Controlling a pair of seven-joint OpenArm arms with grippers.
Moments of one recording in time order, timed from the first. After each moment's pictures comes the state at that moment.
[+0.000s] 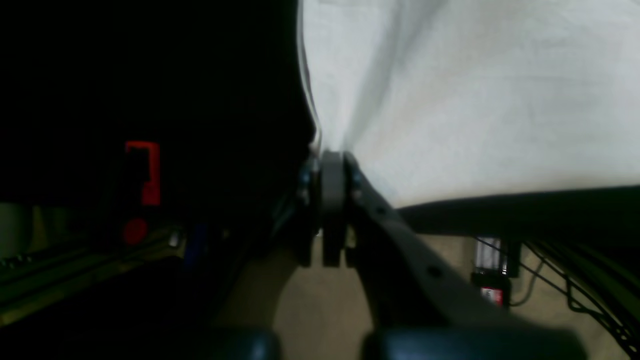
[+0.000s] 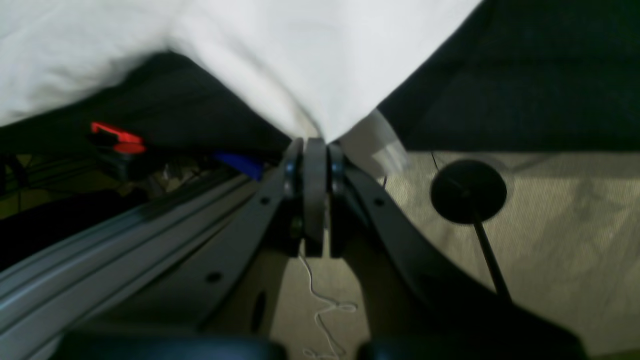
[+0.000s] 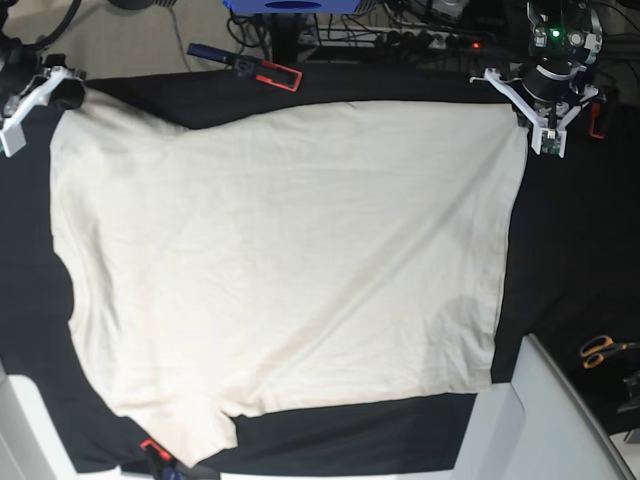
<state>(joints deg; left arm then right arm) 39.0 -16.2 -13.9 109.3 -5.1 -1.6 39.3 -28.0 6.7 41.1 103.8 42.6 31.6 -74.6</state>
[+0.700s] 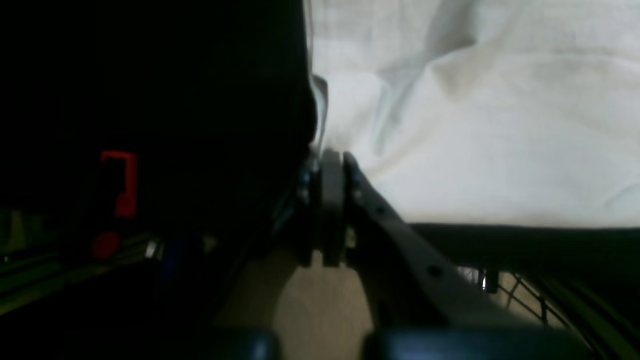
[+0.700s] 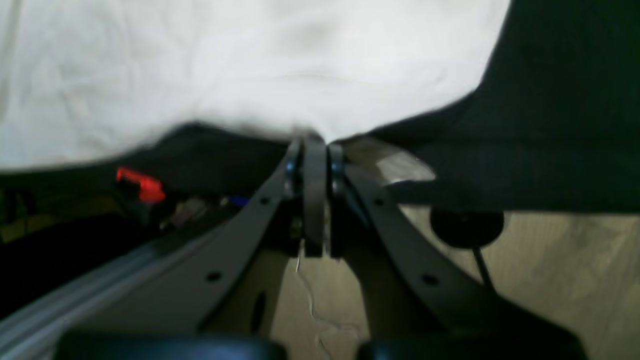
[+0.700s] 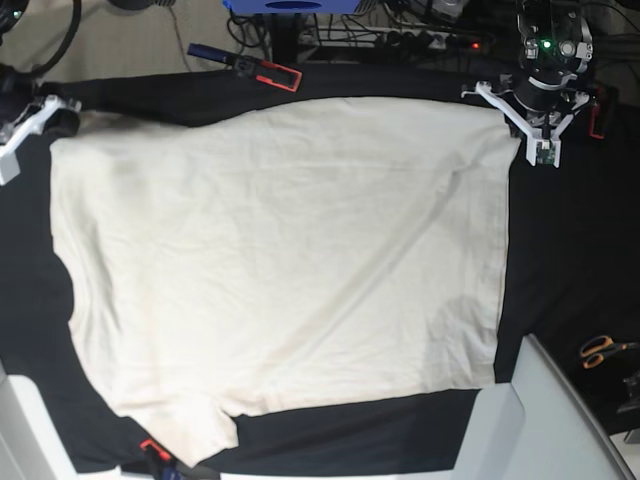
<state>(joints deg) 35.9 -13.4 -13.9 108.0 -4.7 -1.6 39.5 -23.7 7.3 40.9 103.6 42.3 29.2 -76.1</state>
